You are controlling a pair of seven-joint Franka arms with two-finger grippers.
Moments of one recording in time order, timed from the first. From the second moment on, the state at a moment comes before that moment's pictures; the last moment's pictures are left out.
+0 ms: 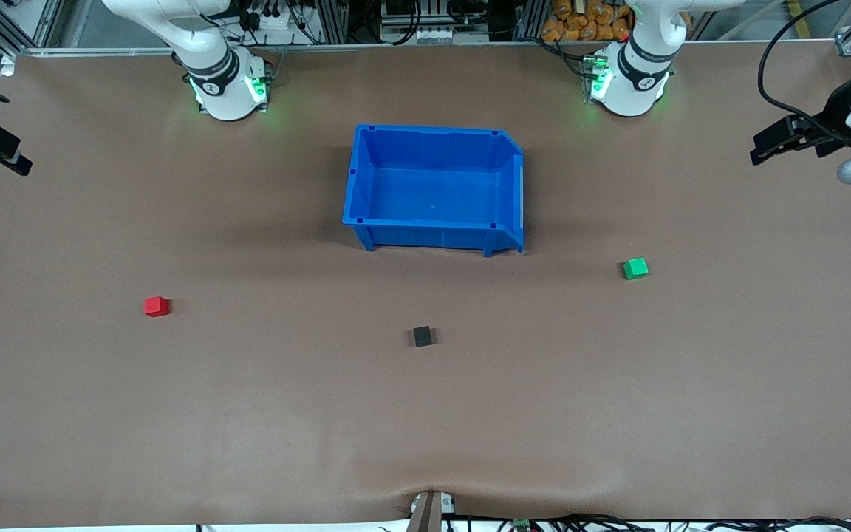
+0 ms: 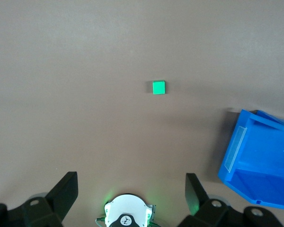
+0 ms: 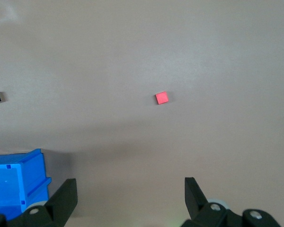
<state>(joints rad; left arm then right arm) -0.02 -0.08 -0.03 -1.65 0.03 1.44 -0.16 0.05 -0.04 -0.12 -1.47 0.03 1.44 0.04</state>
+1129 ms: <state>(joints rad) 0.01 -0.01 -0.04 -1.99 0.04 1.93 -0.18 0.05 -0.04 -0.12 -1.47 0.03 1.44 0.04</state>
